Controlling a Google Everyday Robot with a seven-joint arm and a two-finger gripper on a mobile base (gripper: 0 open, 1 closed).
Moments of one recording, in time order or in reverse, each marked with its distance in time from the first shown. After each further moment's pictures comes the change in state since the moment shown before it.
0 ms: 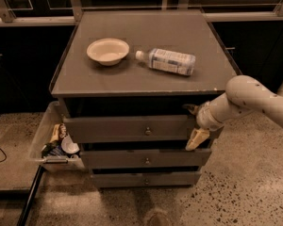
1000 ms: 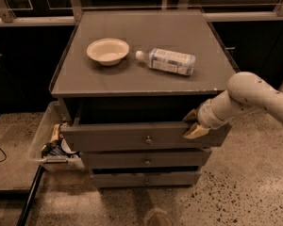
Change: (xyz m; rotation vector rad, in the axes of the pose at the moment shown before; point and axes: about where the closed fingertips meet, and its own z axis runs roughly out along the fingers) arm -0.008 -0.005 -0.012 0.000 0.000 0.000
